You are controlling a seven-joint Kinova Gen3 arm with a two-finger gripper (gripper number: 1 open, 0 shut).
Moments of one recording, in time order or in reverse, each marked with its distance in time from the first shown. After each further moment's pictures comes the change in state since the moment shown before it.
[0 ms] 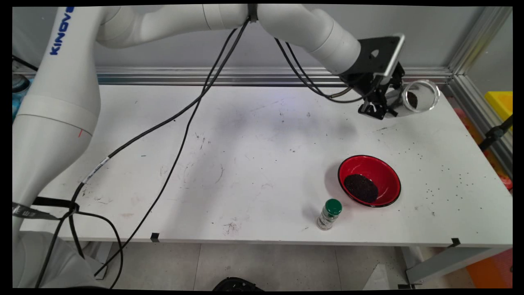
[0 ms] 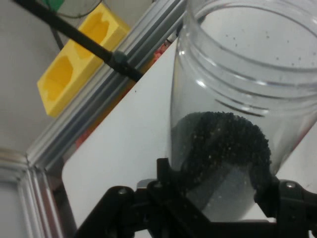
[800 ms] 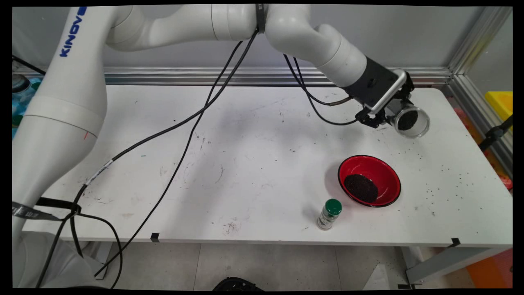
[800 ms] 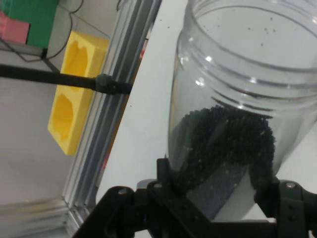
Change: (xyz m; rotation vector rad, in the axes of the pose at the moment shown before) arm 0.011 0.018 0.020 0.001 -0.029 0.398
